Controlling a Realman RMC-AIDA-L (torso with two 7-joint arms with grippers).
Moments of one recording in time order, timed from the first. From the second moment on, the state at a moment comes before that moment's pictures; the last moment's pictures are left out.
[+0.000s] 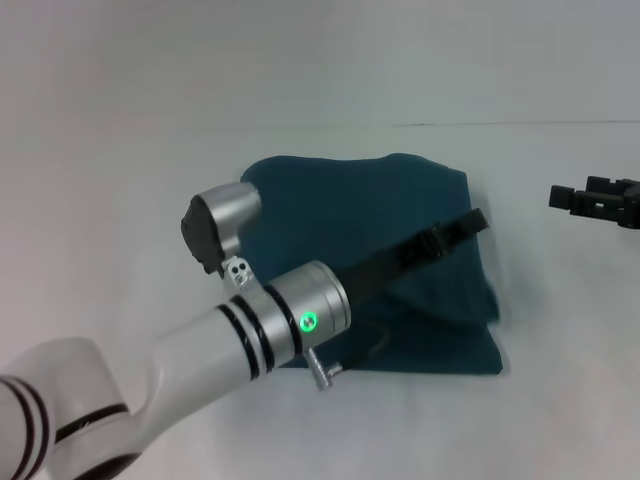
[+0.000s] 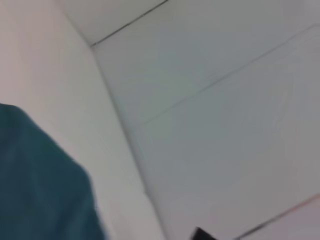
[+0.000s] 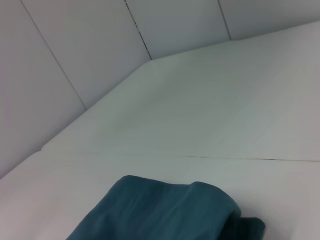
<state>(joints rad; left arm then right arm) -0.91 -2.18 0.31 -0.27 1.69 1.07 -1.35 0.55 1.98 -0.48 -0.67 -2.09 -1.37 1.75</state>
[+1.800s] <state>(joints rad) -0.51 -2.12 0.76 0.67 2.02 1.70 -1.41 0.72 2.00 -0.63 -0.45 -2.25 -1.17 2.23</state>
